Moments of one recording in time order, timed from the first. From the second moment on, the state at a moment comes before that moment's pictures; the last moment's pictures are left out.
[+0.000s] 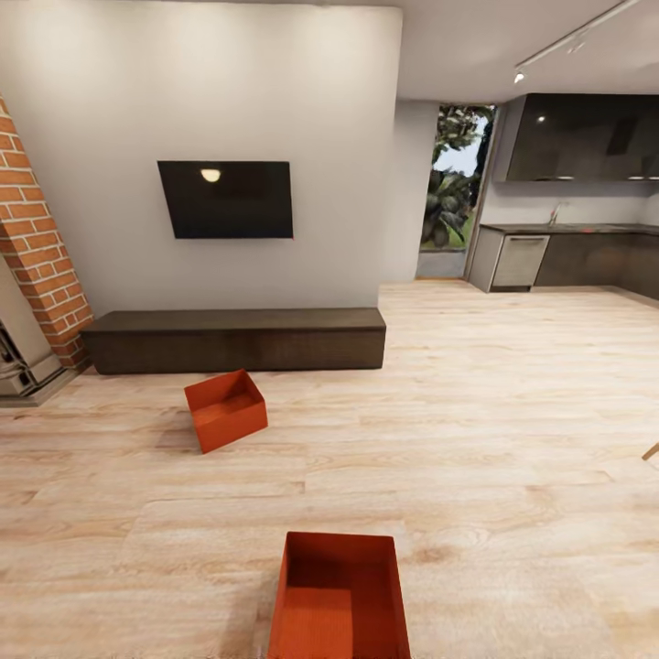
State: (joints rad) left arm 0.00 0.02 0.10 -0.14 0.14 -0.02 0.01; right arm -0.08 -0.03 0.31 0.03 -0.02 -0.18 -0.04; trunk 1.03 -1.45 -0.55
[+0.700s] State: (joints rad) left arm 0.00 0.02 0.10 -0.14 0.14 -0.02 0.01; right arm -0.08 -0.03 0.31 0.03 -0.02 -0.18 -0.04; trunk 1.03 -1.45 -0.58
